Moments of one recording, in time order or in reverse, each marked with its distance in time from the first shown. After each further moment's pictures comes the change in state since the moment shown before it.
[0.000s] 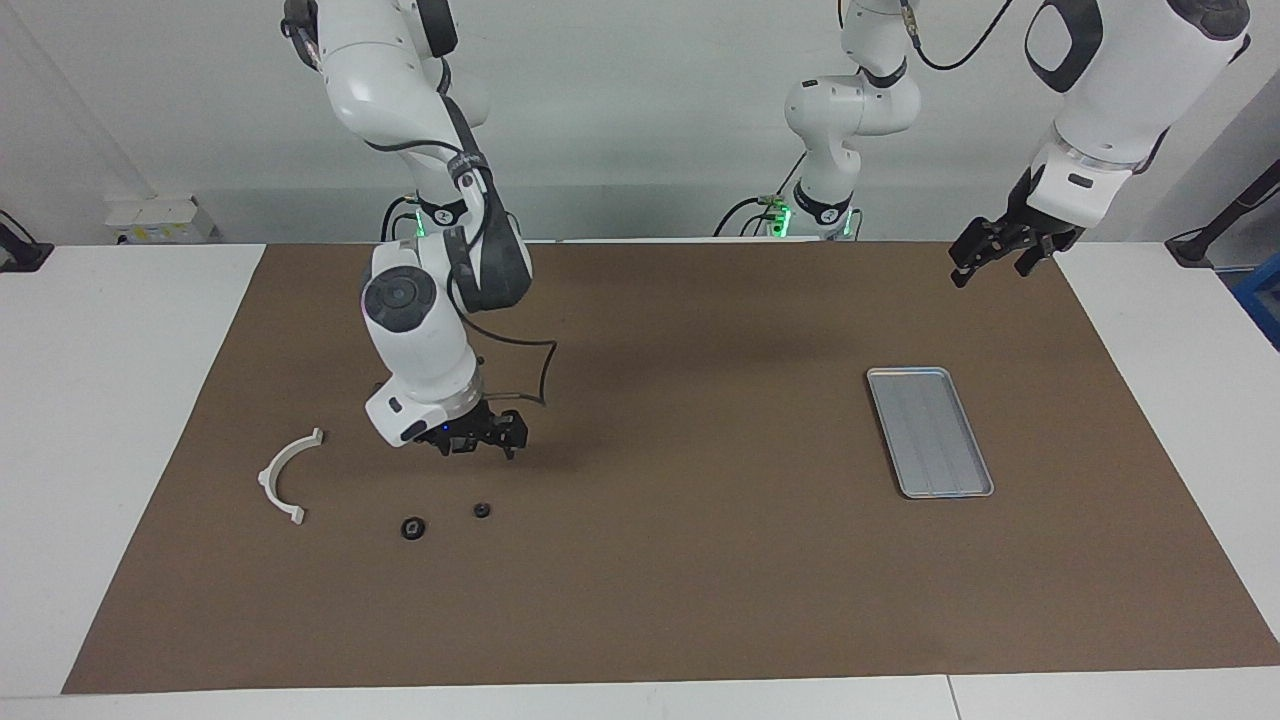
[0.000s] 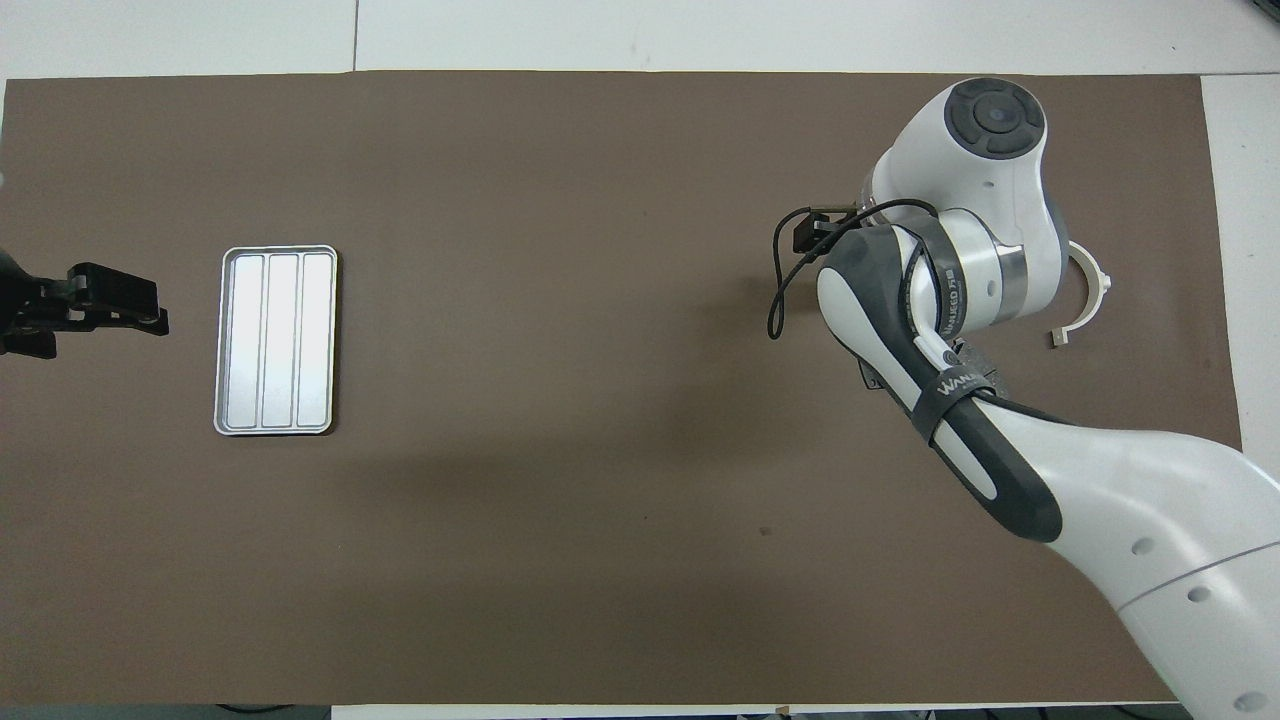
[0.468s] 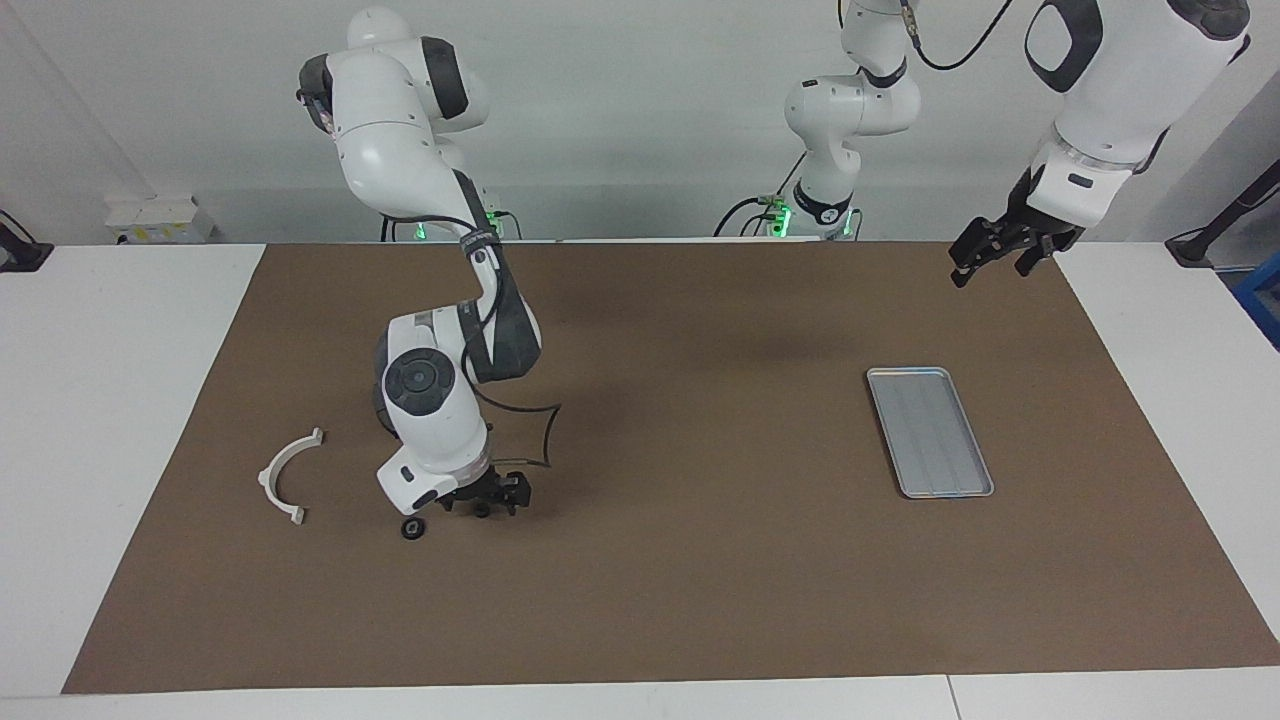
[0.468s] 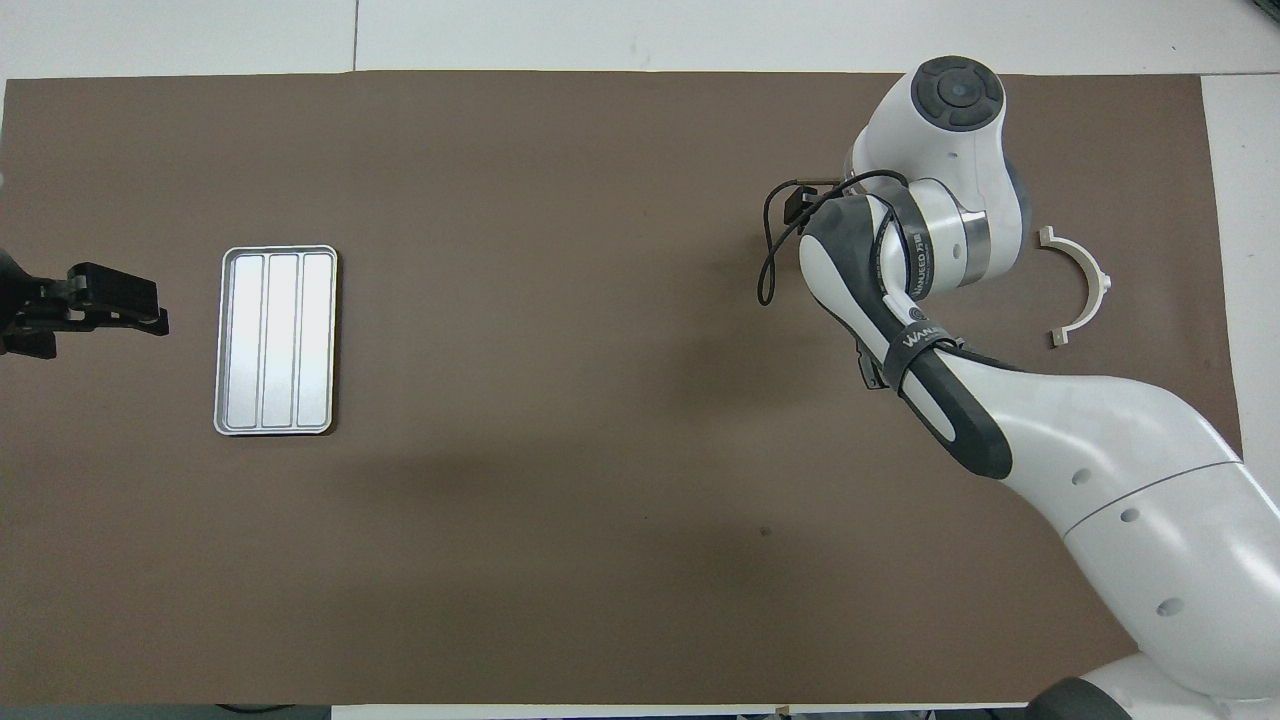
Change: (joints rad) left arm 0.000 0.000 0.000 0.000 0.000 0.000 0.000; right arm 0.001 0.153 -0.004 0.172 -0.031 0.003 0.012
